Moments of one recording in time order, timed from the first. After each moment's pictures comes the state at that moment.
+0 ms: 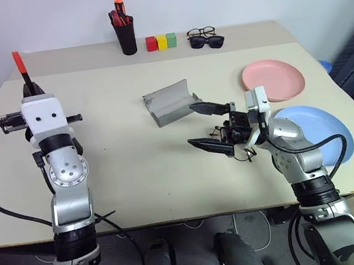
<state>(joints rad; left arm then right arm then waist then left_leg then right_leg) -0.34 0.27 0.23 -0.24 0.24 0.12 0.30 -0.50 -0.37 0.03 0.03 0.58 0.15 1.19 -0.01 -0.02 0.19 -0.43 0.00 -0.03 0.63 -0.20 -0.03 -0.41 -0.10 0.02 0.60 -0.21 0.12</state>
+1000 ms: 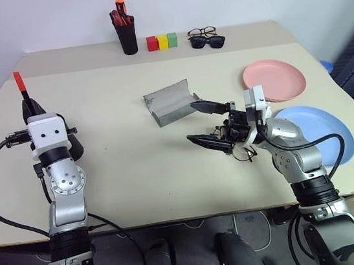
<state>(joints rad) -0.33 0.33 0.26 0.05 0.27 -0.17 0.38 -0.50 -0.37 0.02 0.04 0.57 0.16 1.15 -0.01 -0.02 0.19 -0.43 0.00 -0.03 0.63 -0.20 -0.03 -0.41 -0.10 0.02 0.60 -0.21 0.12</state>
